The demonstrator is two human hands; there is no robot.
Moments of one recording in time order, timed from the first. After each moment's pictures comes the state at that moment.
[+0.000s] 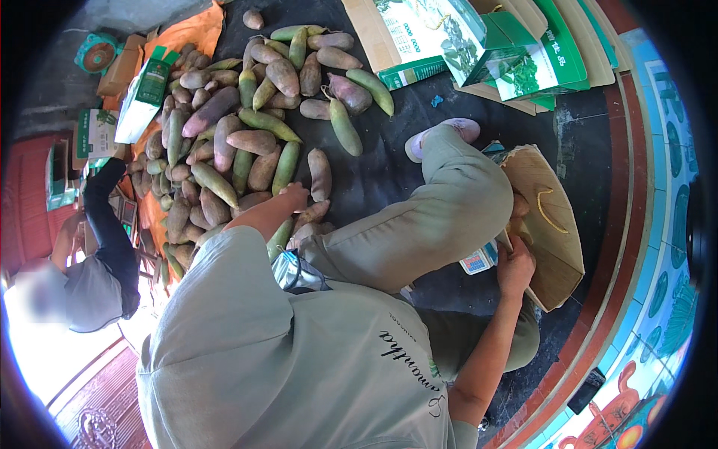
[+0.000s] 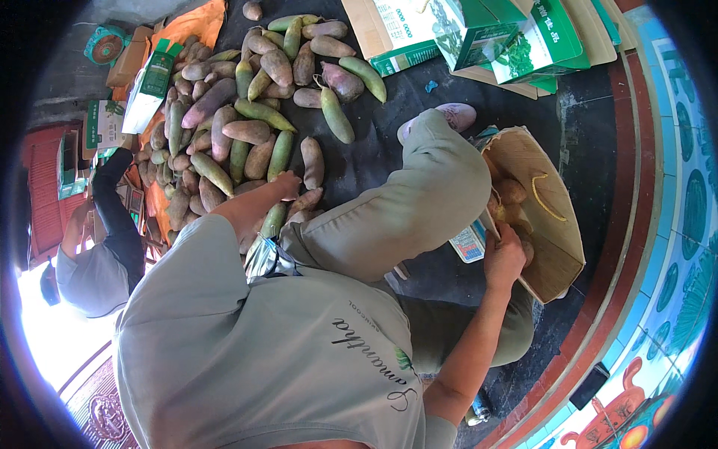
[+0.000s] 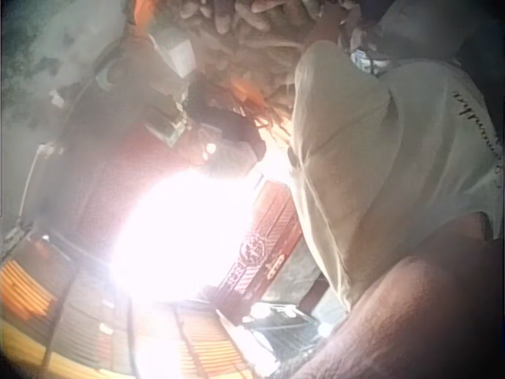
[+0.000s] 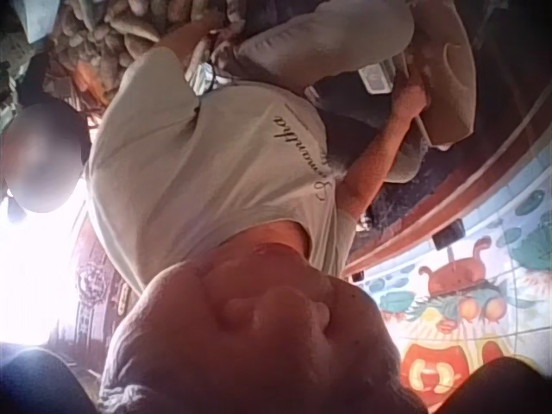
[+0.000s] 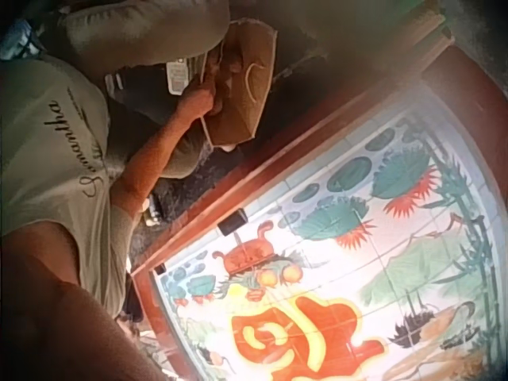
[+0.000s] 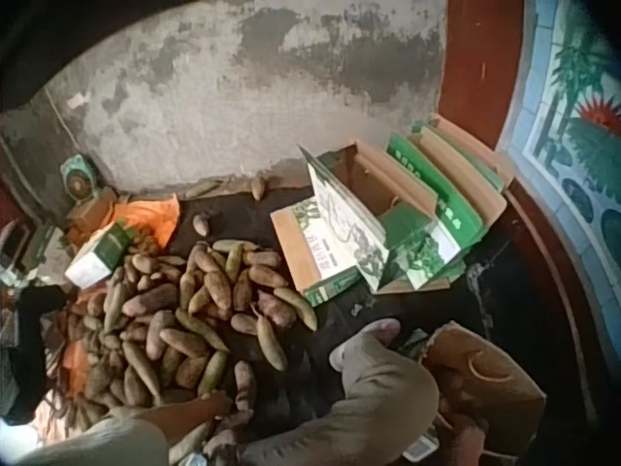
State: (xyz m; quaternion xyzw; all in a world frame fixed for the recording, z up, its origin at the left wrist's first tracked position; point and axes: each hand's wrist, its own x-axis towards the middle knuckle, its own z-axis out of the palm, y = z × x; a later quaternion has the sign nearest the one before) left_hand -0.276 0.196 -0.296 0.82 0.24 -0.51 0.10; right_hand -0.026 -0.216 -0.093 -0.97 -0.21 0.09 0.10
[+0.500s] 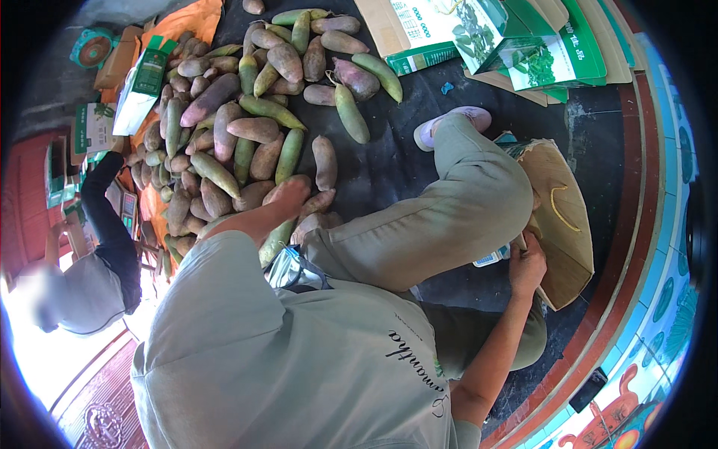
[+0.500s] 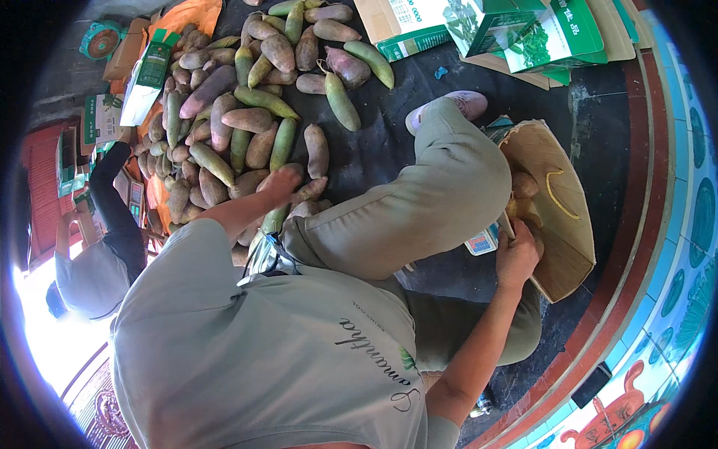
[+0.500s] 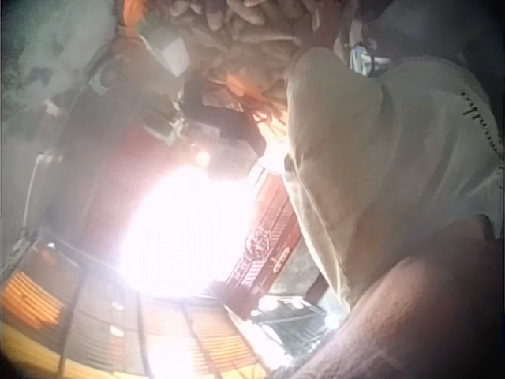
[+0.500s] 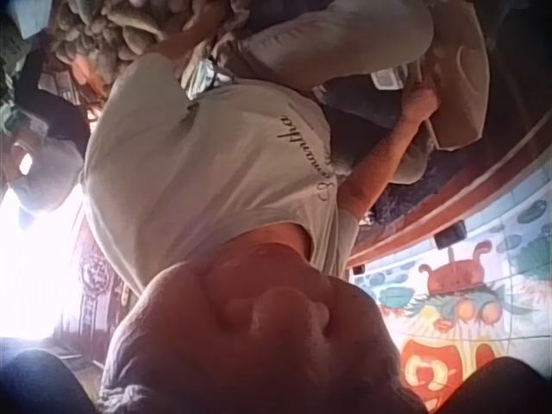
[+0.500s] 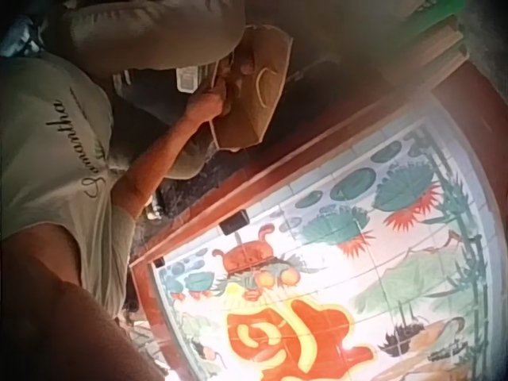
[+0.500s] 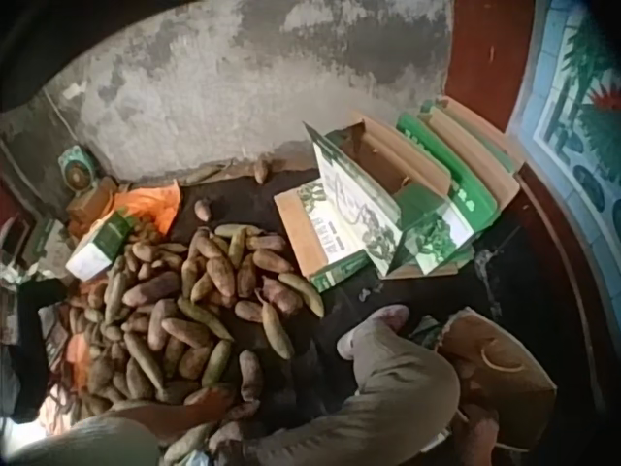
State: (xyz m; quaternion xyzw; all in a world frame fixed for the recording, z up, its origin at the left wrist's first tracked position) left_hand -0.326 0.187 -0.279 0.92 0.14 -0.37 0.05; right_hand -0.026 -0.223 -0.105 -0.97 -0.19 0.07 0.09
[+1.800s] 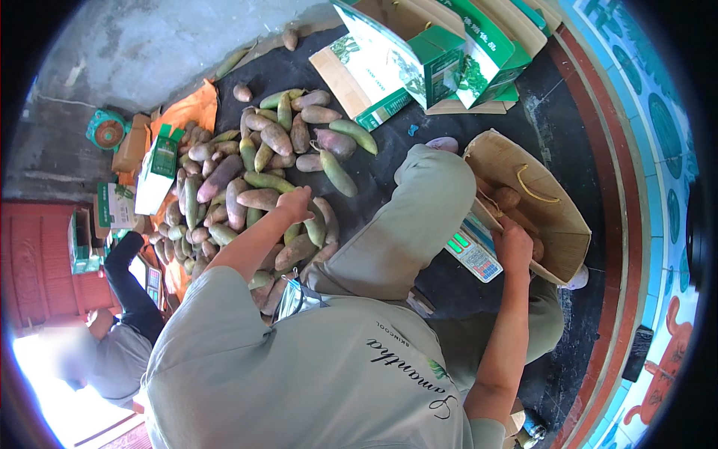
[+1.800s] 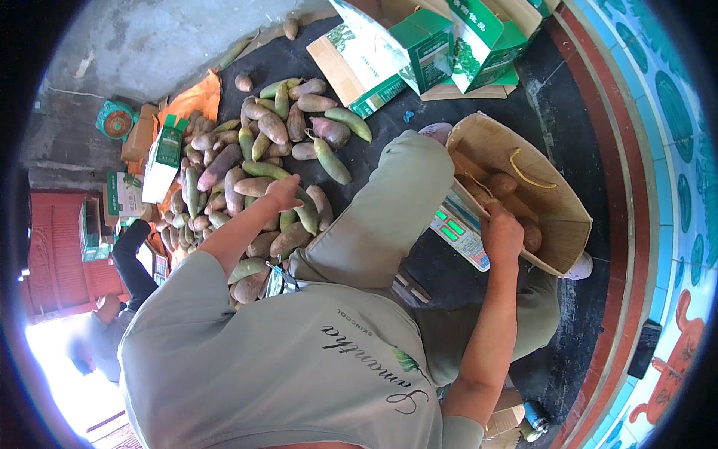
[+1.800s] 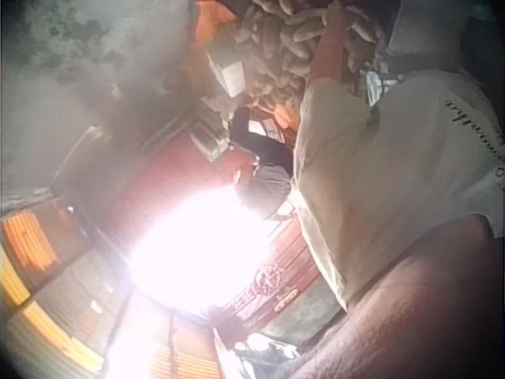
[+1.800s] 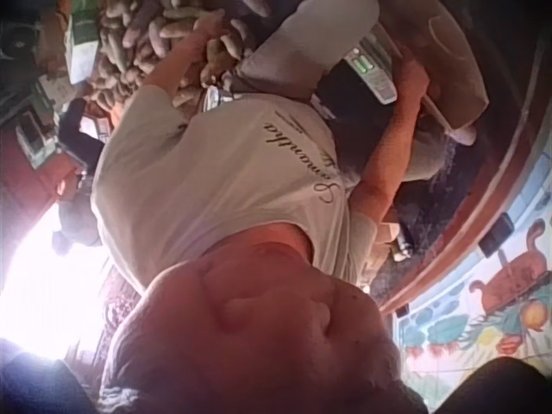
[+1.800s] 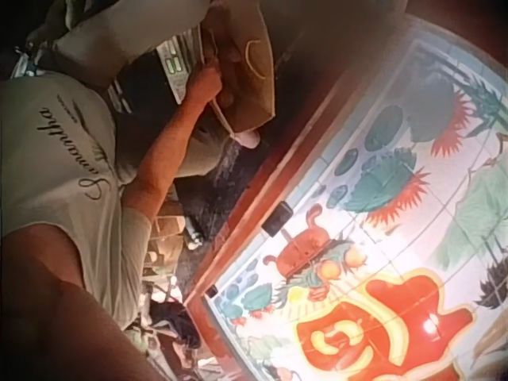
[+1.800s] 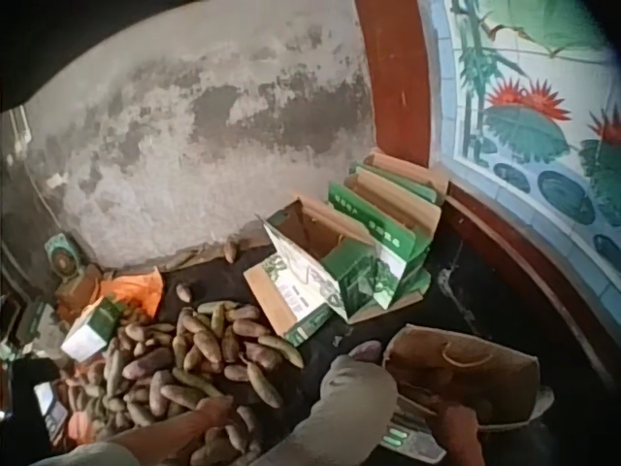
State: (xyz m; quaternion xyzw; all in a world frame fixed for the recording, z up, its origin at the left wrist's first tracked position) left_hand -0.201 0.217 -0.165 0.93 0.16 -0.32 0.03; right_hand -0.023 -0.223 -0.108 -0.97 -0.22 0.06 0.12
